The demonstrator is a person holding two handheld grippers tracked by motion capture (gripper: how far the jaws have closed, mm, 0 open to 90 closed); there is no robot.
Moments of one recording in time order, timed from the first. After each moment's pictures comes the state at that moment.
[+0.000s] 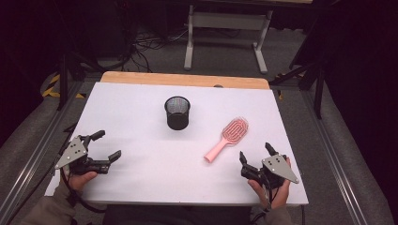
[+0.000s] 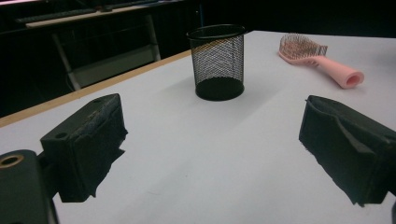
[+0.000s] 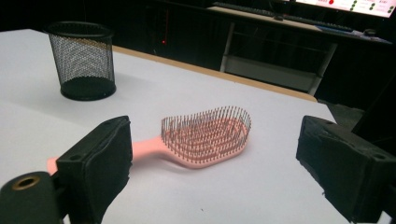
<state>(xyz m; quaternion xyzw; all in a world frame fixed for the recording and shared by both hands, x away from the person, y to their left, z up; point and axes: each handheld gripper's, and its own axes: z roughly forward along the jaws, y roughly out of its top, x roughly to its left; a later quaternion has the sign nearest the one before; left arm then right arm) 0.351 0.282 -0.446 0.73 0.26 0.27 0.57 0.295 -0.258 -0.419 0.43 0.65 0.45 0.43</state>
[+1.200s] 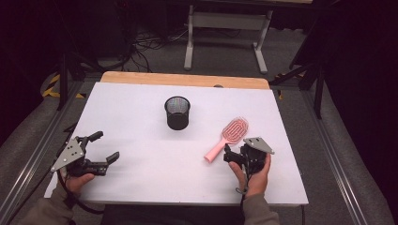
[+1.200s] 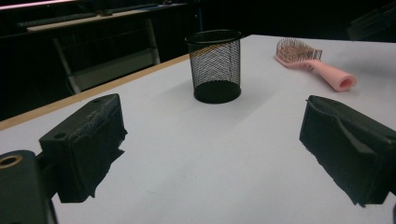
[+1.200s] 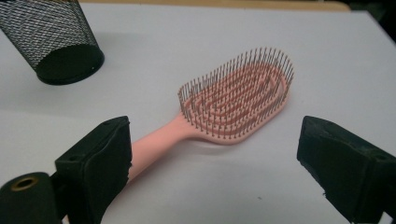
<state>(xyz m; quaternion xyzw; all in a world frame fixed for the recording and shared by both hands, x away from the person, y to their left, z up) 0.342 0.286 -0.443 0.72 0.25 0.27 0.58 0.347 -0.211 -0.420 0.58 0.65 0.37 0.31</state>
